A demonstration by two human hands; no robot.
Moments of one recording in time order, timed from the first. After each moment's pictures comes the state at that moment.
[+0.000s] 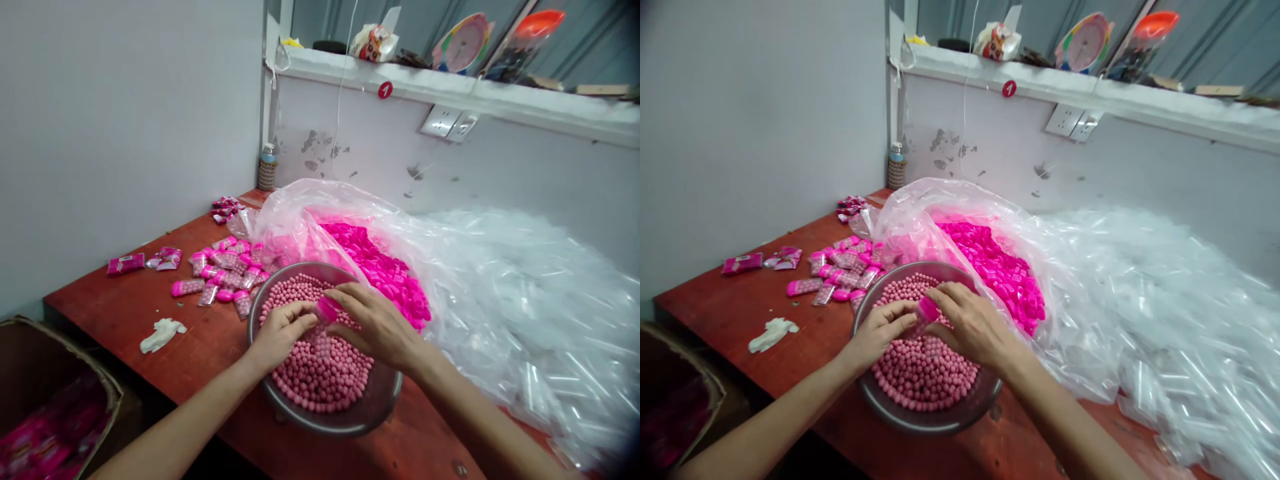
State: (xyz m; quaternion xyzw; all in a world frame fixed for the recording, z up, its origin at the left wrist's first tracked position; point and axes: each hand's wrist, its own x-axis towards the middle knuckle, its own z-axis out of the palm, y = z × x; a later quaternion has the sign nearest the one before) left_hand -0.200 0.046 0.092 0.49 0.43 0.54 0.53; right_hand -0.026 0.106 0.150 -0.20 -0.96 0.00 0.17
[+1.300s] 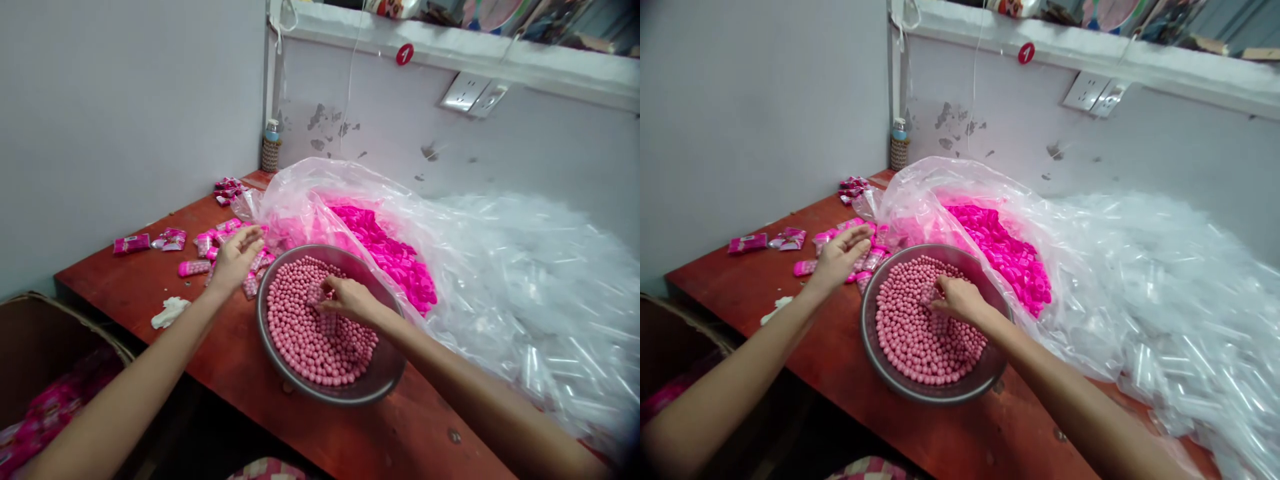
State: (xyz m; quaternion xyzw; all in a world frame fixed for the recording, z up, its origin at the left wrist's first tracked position) left_hand -0.302 0.096 0.079 0.45 0.53 0.67 0.27; right_hand -0.055 0.140 0.091 -0.41 -0.90 0.15 -0.02
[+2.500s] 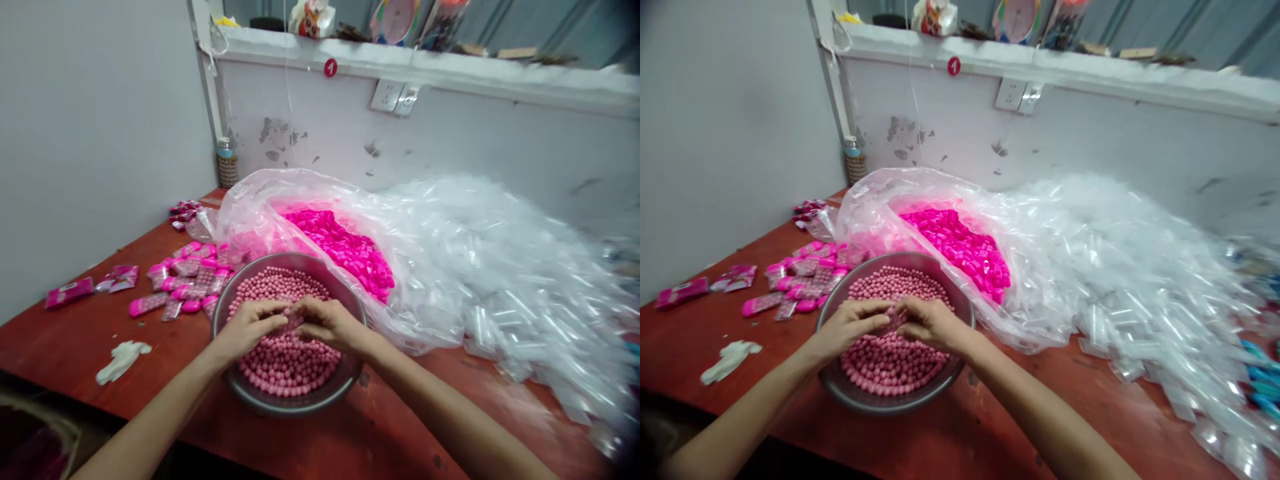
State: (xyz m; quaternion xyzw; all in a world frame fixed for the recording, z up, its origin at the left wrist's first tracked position) left_hand -0.206 0.059 0.096 0.59 0.48 0.40 0.51; right_hand -0.012 0.102 0.095 -0.26 -0.83 0.44 0.22
